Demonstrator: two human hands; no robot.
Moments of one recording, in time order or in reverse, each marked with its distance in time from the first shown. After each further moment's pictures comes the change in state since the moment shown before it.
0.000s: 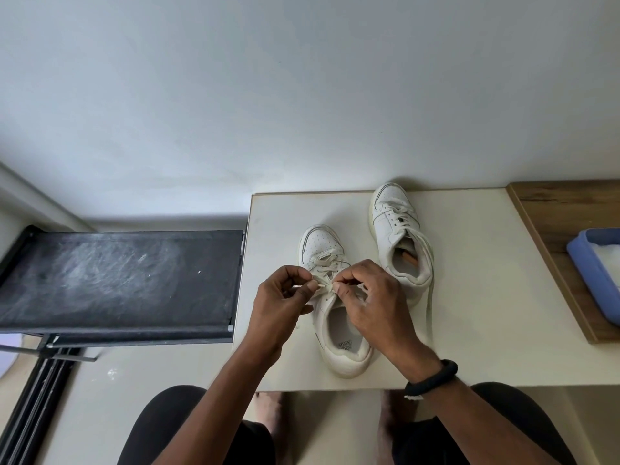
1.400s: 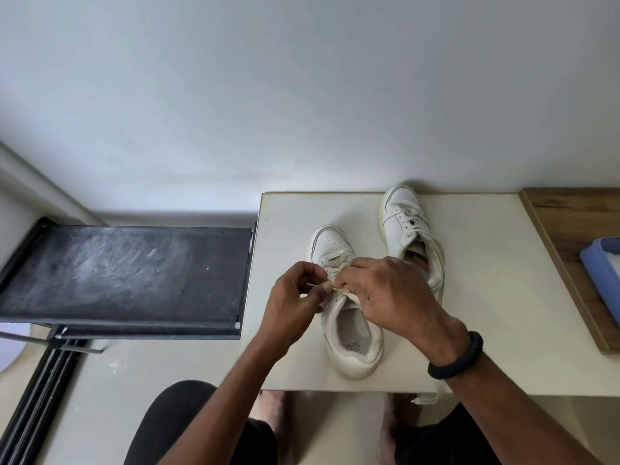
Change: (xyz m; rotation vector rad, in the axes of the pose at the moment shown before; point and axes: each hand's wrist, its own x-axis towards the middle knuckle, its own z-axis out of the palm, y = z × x) left_hand 0.006 -0.001 0.001 0.187 -0.010 0.089; right_hand 0.030 -0.013 -0.026 -0.516 -0.294 -0.397
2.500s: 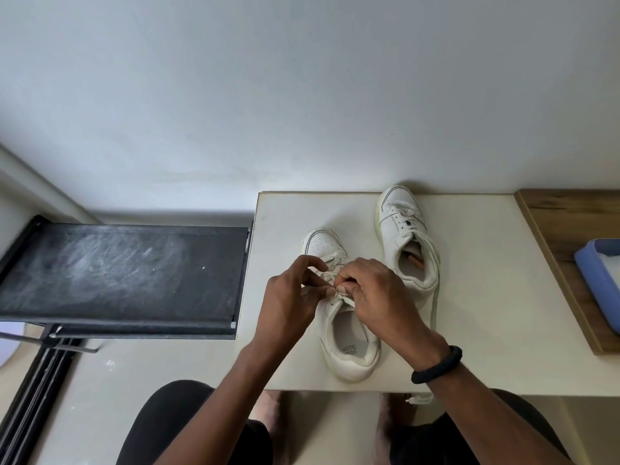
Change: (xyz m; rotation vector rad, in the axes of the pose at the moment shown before) left_hand -0.003 0.009 0.002 0.396 0.073 0.267; right_hand -0.007 0.001 0.033 0.338 0.111 0.228
